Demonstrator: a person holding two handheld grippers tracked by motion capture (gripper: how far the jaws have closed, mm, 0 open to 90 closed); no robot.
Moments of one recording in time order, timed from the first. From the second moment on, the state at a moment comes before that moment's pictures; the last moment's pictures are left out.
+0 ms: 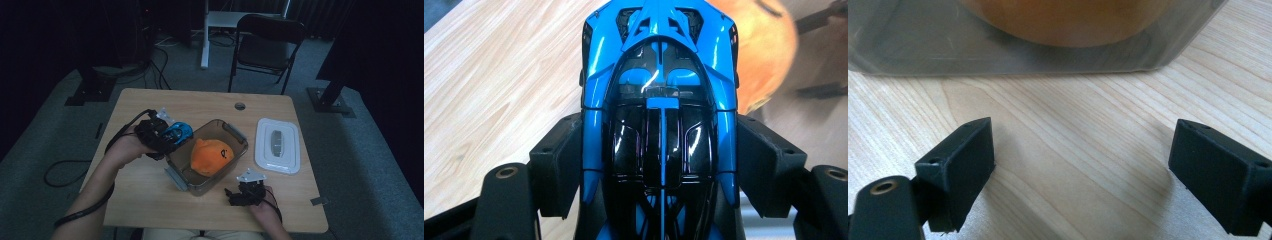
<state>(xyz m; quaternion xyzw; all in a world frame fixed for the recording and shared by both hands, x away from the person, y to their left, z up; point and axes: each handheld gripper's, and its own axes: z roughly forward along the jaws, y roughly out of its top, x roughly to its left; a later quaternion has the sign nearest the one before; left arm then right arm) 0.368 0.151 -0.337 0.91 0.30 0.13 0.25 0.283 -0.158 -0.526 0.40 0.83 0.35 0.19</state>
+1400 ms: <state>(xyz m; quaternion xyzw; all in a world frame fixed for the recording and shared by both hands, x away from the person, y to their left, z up) 0.396 0.070 -0.384 0.94 0.26 0.08 0.20 0.285 -0.160 -0.527 0.40 0.83 0.35 0.17</state>
